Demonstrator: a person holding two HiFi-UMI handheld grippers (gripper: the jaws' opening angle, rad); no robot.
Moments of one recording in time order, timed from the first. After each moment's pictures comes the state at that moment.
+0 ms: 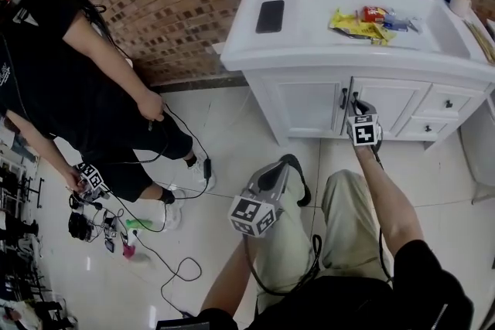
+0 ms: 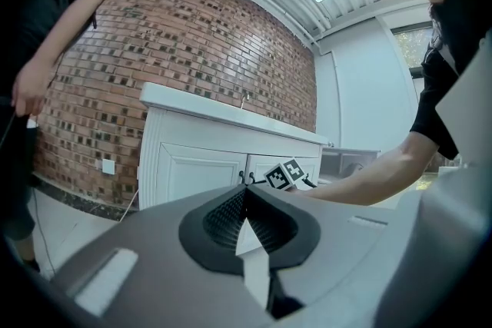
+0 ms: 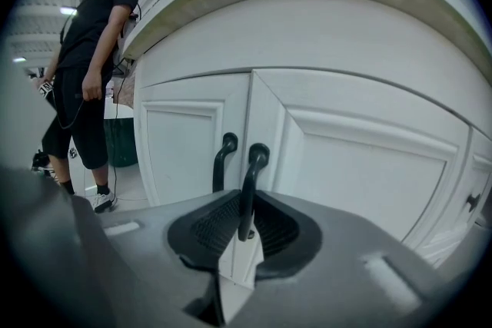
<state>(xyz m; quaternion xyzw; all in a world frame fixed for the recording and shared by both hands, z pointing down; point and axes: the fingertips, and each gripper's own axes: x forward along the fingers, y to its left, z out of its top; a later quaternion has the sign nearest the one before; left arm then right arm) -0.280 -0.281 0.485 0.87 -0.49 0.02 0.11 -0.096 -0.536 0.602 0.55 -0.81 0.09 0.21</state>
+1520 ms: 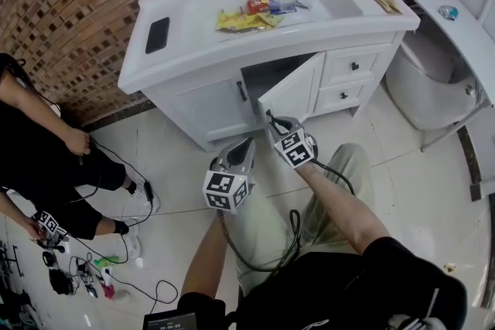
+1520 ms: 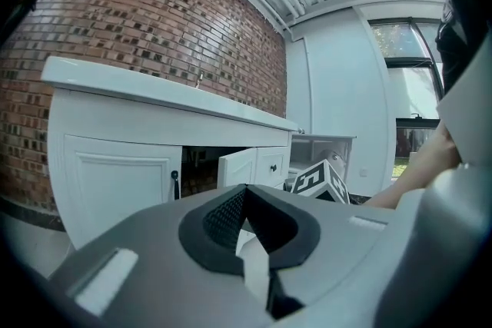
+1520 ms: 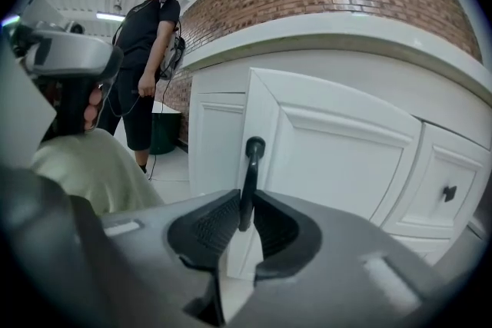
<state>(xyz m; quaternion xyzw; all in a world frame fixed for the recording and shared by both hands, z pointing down) -0.111 -0.313 0.492 0.91 -0.39 0.07 0.09 -0.059 -0.403 0.610 0.46 -0.85 0.05 0.23</state>
